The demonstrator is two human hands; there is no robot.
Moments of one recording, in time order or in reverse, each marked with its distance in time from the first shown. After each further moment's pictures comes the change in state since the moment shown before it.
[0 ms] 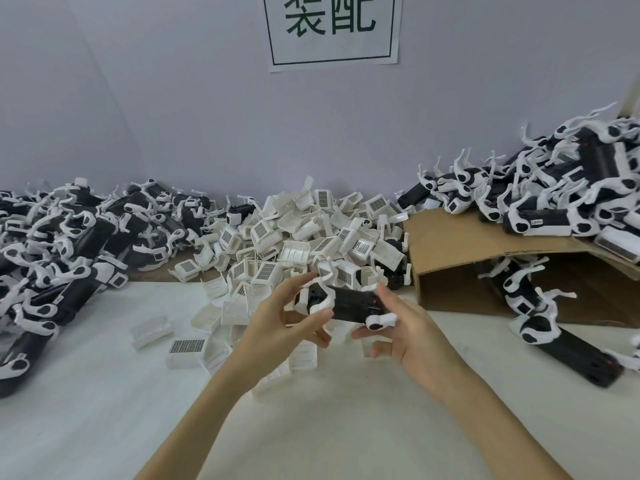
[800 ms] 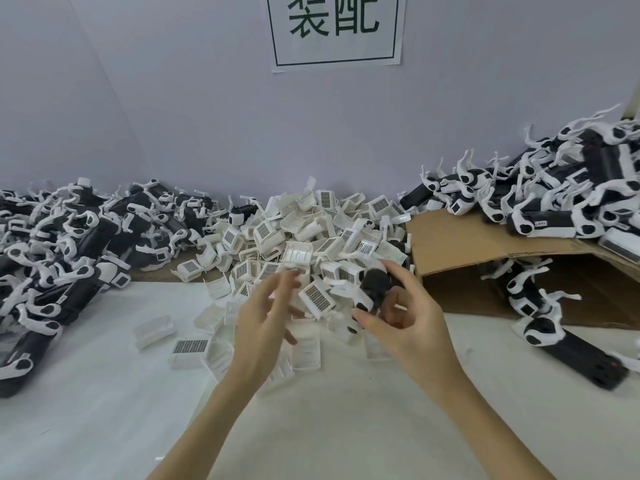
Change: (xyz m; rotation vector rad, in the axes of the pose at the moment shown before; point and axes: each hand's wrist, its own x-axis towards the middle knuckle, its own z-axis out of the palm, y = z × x) left_hand 0.000 -0.004 -0.002 0.015 0.371 0.129; right_hand -0.006 0.007 0.007 -0.404 0.155 -0.544
